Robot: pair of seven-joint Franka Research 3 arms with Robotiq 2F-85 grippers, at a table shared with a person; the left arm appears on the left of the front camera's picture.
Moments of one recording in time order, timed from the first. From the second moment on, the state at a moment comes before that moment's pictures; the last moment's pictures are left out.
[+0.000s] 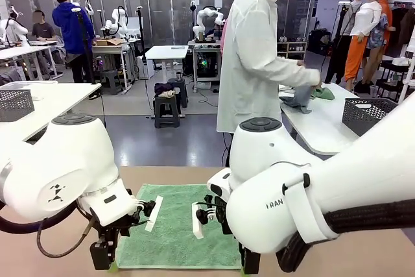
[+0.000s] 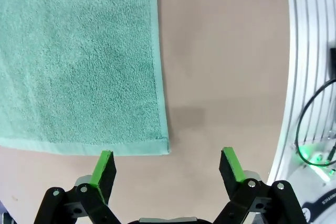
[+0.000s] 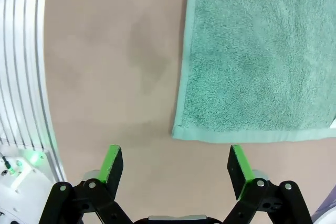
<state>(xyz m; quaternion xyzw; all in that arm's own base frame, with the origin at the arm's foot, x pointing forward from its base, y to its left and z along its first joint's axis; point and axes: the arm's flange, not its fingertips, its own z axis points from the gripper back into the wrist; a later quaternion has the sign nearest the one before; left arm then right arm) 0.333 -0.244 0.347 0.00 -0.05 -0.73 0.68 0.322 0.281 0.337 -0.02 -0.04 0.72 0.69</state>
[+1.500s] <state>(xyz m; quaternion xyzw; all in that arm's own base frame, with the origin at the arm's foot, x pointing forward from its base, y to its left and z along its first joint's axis) 0.349 -0.231 0.296 -0.01 -0.02 -0.72 0.70 0.348 0.276 0.285 -0.02 -0.05 0.68 0.73</state>
